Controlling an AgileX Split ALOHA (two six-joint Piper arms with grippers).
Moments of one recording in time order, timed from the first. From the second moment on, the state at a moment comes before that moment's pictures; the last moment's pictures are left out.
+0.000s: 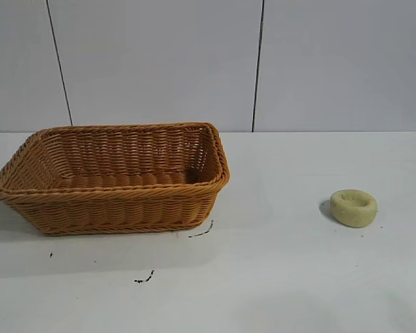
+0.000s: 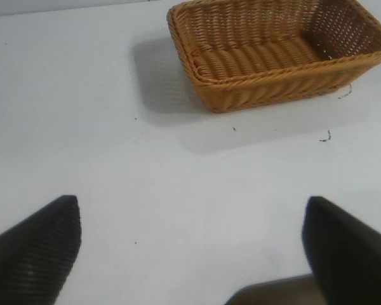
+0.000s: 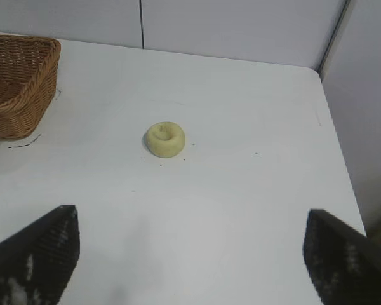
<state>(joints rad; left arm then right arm) -0.06 -0.01 -0.50 -0.09 1.07 0.12 0.03 0.00 -0.50 0.02 1.03 -0.06</state>
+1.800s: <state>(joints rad) -0.06 -0.01 -0.50 -0.09 1.07 0.12 0.04 1.94 -1.38 0.02 0.87 -0.07</state>
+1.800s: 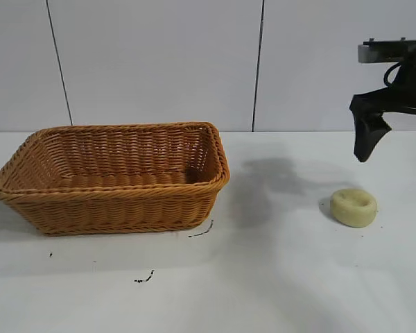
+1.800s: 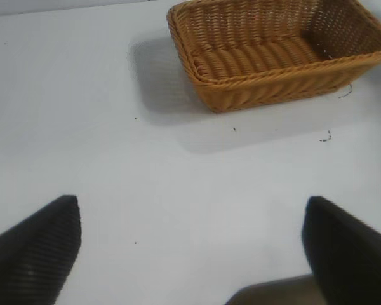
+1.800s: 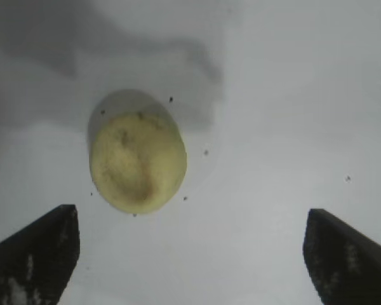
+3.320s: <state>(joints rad) -0.06 -0.01 -0.50 -0.09 1.07 0.12 0.12 2.11 -1.63 0.01 1.04 -0.04</state>
